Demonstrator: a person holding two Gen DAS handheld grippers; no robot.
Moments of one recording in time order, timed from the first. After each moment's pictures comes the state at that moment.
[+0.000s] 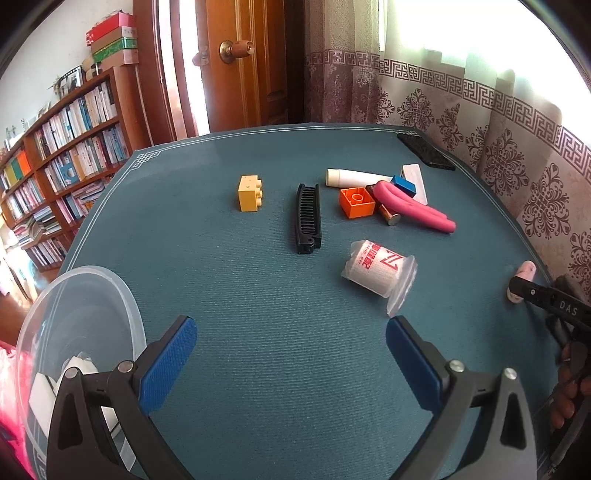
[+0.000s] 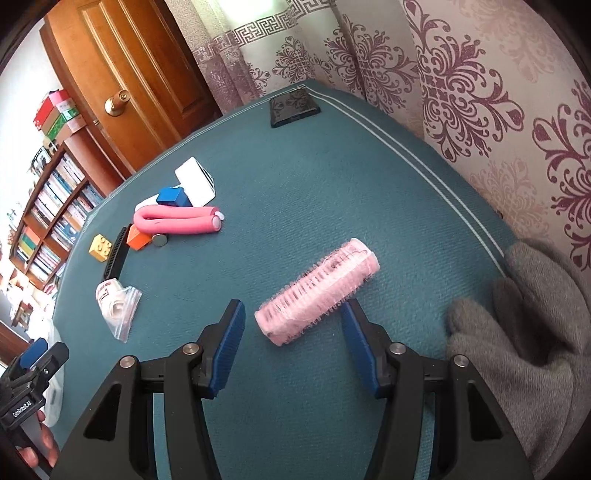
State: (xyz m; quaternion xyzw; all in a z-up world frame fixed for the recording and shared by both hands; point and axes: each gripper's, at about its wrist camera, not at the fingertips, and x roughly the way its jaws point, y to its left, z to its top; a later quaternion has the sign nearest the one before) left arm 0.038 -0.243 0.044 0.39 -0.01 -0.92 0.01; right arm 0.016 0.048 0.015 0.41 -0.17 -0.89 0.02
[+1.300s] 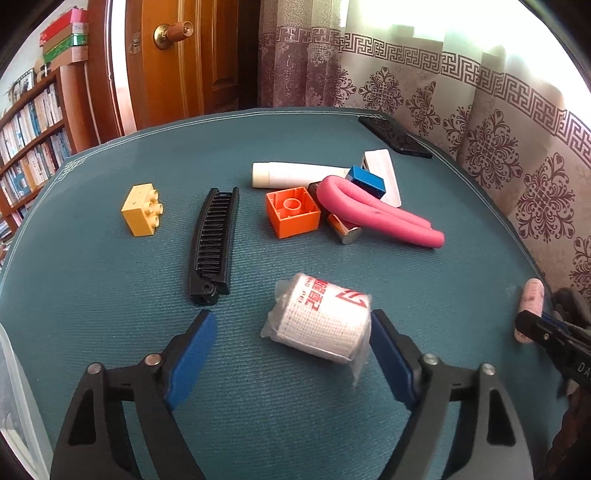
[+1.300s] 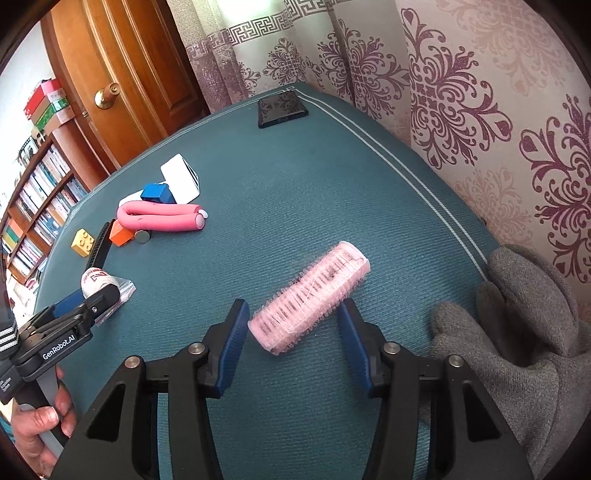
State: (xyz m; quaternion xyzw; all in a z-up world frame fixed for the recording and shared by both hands) left arm -0.041 -0.196 0.008 0.41 0.00 -0.91 -0.07; right arm 0.020 0.047 0.015 0.42 -0.14 -0.90 0.00
